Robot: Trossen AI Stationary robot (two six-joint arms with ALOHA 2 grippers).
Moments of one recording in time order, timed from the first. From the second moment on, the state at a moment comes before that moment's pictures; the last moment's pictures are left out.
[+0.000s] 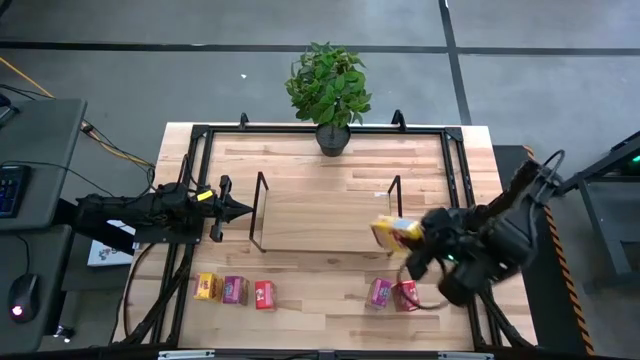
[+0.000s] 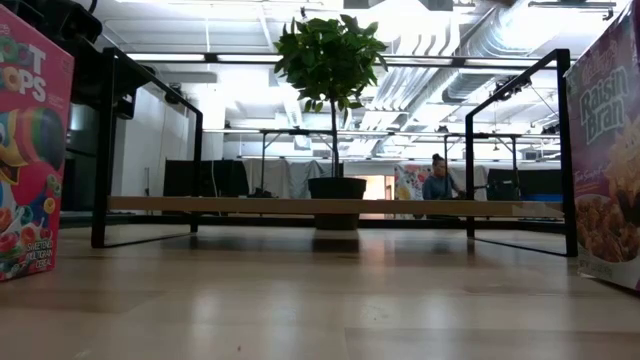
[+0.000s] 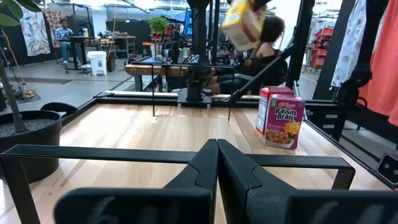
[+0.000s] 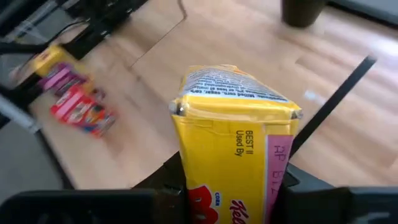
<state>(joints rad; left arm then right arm) -0.01 0.00 0.01 0.01 0.01 -0.02 0.77 1.48 1.70 -1.53 0.76 1.56</state>
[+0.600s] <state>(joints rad) -0.01 0.00 0.01 0.01 0.01 -0.02 0.25 1.48 1.42 -1.28 0.37 1.41</state>
